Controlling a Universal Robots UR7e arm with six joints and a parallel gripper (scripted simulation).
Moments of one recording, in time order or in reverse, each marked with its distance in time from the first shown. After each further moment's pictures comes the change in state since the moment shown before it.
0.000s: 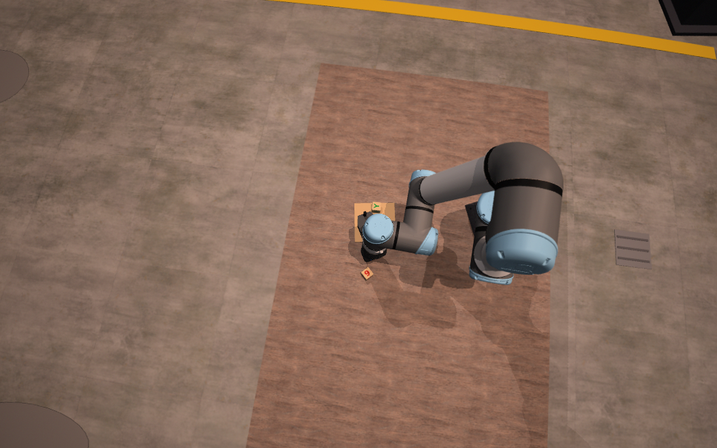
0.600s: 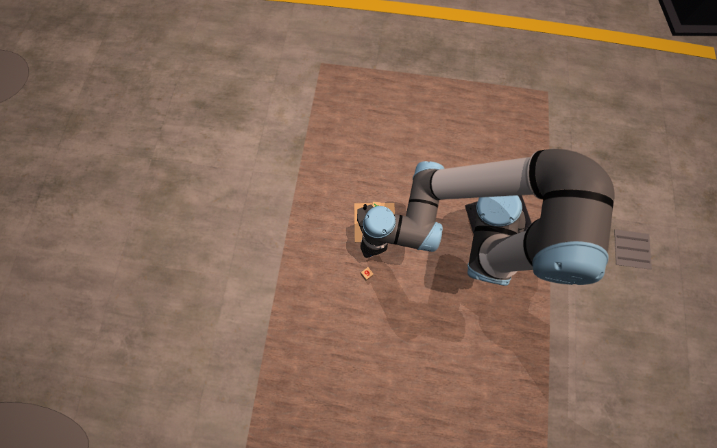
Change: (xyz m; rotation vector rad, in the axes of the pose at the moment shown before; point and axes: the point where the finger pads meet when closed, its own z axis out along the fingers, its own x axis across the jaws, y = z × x) arm -0.002 -0.001 -0.058 0.004 -0.006 -0.001
